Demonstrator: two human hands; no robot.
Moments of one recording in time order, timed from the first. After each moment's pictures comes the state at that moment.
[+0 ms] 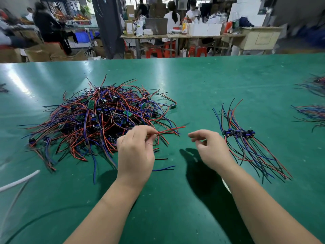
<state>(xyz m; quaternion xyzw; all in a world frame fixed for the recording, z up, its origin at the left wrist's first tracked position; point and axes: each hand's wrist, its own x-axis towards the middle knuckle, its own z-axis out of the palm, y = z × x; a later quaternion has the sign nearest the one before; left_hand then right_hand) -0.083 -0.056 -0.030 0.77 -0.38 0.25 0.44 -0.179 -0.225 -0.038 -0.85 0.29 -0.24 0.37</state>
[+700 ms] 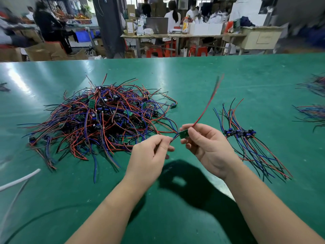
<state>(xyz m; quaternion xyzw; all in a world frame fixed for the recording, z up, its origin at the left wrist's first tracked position) -0.098 -0.061 -0.026 0.74 -0.37 -0.04 0.56 -0.184 -0.198 -0.012 -0.51 0.11 -0.23 0.82</state>
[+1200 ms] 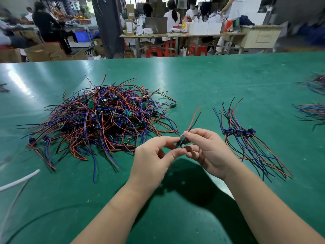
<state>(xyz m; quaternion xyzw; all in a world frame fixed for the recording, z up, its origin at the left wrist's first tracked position) -0.104 -0.063 -0.033 0.71 -0.40 -0.04 0.59 -0.186 -0.200 -0.011 -0.52 0.18 -0.17 0.82</state>
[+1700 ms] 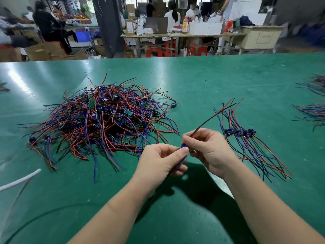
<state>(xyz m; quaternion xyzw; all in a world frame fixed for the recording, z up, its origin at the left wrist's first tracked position) -0.119 -0.069 -0.020 0.60 -0.24 -0.34 0.69 -0.183 -0.201 -0.015 -0.58 0.20 -0.21 0.76</state>
